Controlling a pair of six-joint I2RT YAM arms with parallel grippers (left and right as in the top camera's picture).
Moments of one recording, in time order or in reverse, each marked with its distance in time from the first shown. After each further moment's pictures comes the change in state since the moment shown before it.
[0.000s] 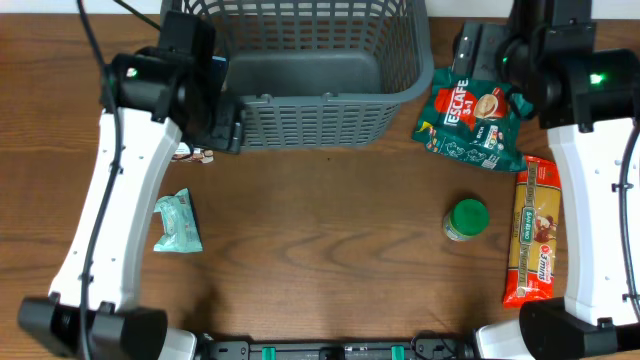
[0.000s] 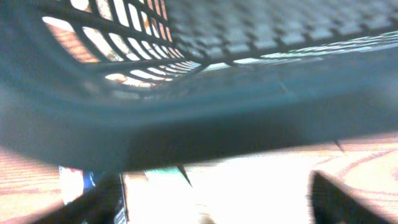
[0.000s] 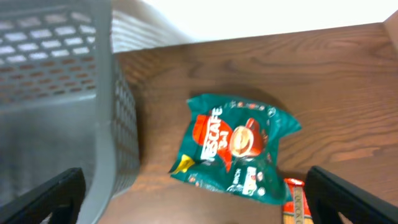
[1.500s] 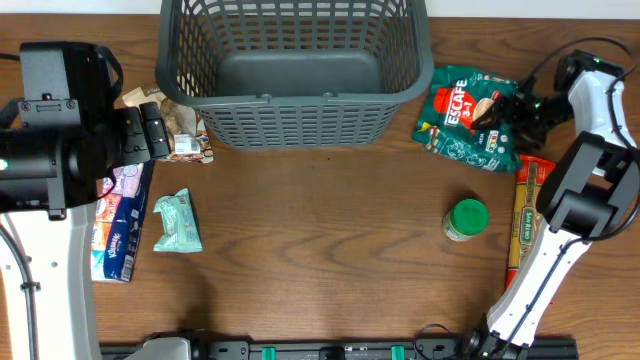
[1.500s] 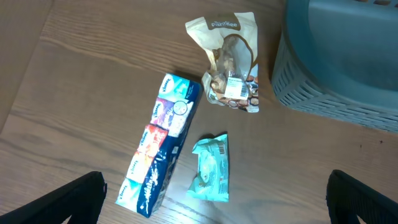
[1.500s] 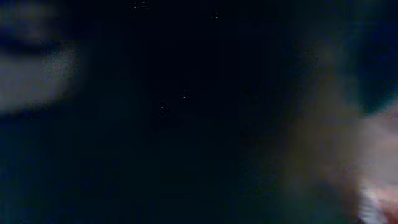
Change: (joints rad) left arm 0.237 -0.267 0.000 -0.010 -0.132 -0.124; right arm -0.489 0.791 0.014 -0.108 -0.670 -0.270
